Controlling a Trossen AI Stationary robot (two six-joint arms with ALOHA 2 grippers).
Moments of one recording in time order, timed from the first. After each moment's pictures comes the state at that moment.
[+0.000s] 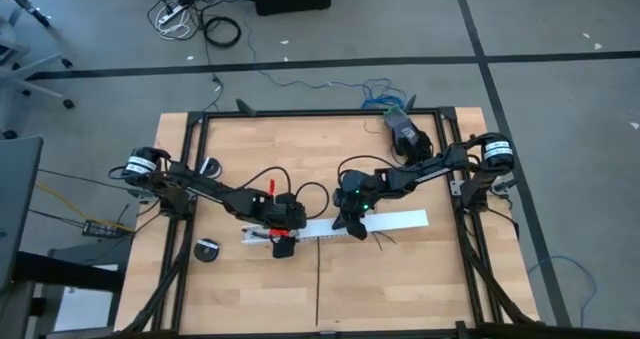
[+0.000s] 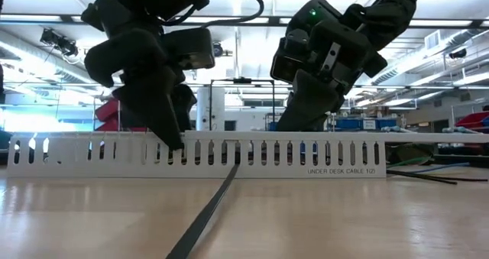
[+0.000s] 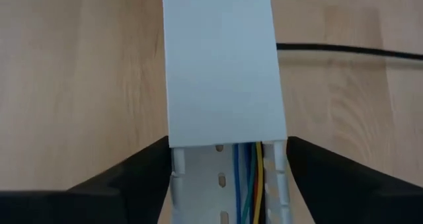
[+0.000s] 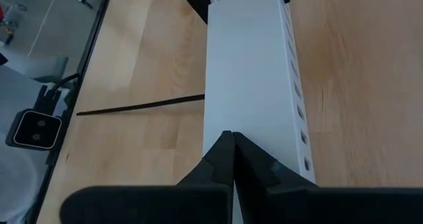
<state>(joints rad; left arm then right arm) -0.22 1.66 0.91 -0.27 -0.04 -0.24 -0.01 1.78 0.83 0.14 -0.42 0.26</state>
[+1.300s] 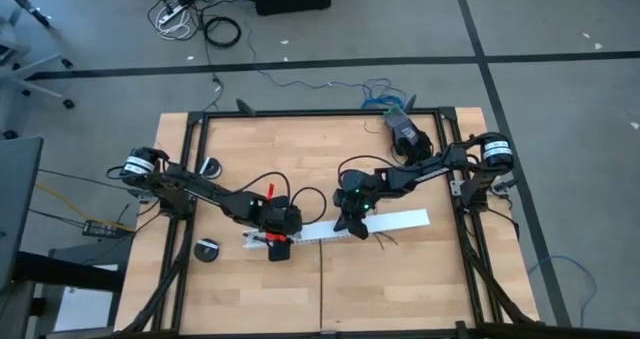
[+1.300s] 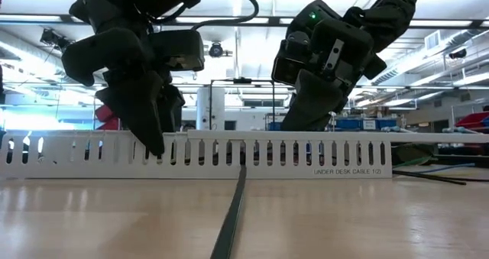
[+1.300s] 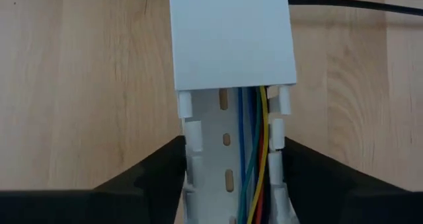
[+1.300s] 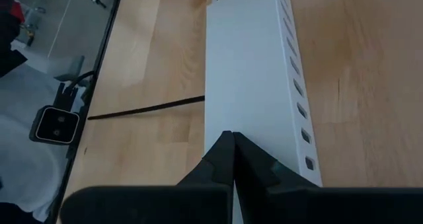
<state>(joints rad) -0.24 1.65 0.90 -0.32 -0.06 -0.29 -0.01 1.79 0.83 0.14 -0.48 0.29</state>
